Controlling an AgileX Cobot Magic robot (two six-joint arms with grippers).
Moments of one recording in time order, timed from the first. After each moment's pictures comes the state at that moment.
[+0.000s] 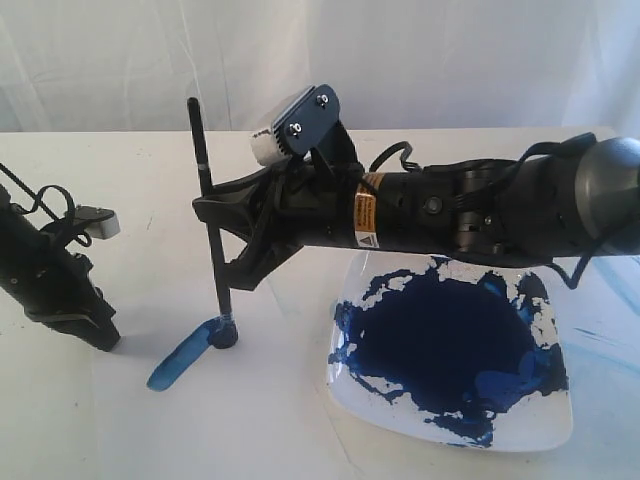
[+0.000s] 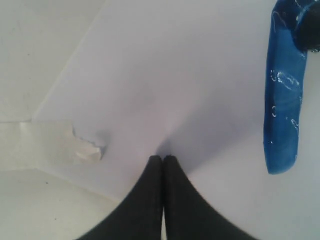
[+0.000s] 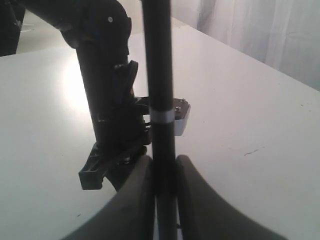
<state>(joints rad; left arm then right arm) -0.07 1.90 -1.06 -0.56 0.86 0.94 0.73 1.76 -0.97 -1.01 -0.75 0.73</state>
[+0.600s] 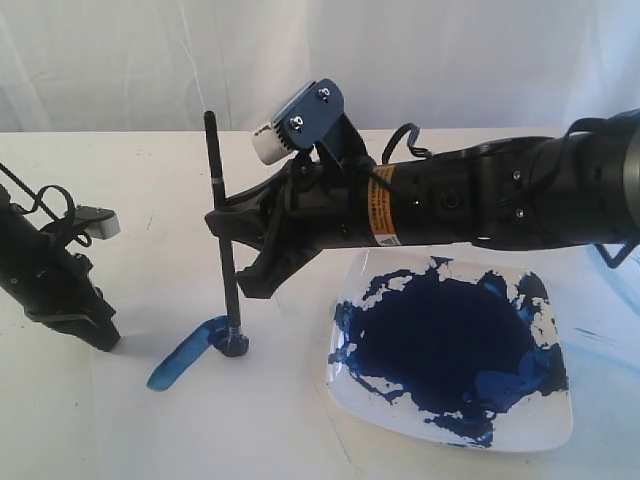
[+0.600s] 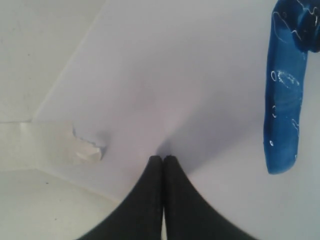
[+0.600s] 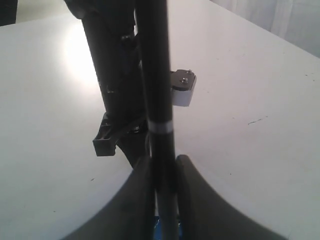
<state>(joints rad) -0.07 1.90 -1.06 -0.56 0.86 0.94 0.73 1.68 -0.97 -1.26 -0.65 0.98</state>
